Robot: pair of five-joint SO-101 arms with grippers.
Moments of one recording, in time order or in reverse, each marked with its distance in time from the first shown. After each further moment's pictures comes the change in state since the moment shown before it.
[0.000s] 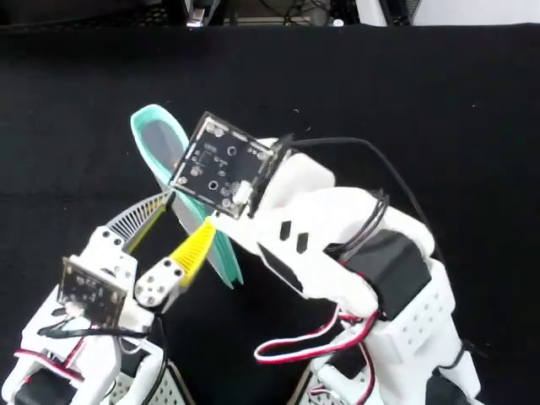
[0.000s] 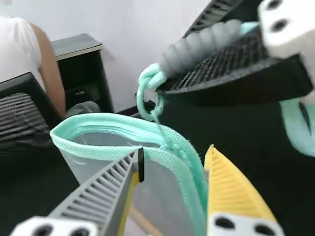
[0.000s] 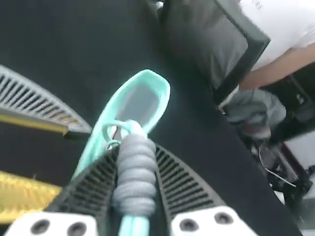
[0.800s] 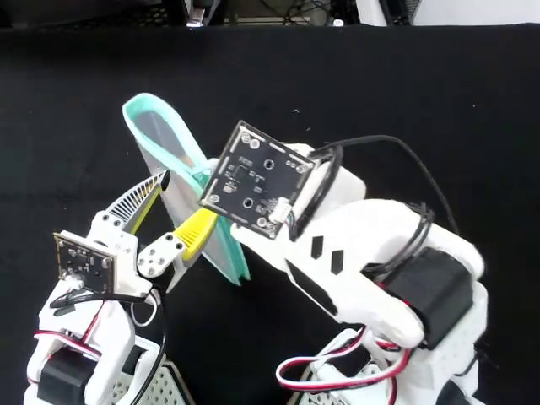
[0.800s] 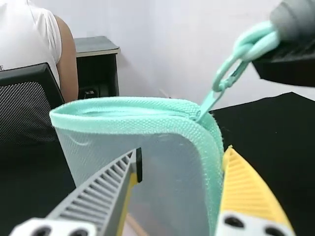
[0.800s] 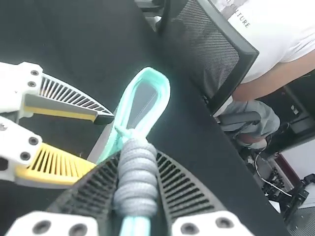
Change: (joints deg) left arm -6.4 0.0 9.9 -12.5 6.9; right arm 0.3 0.2 -13.6 11.0 0.0
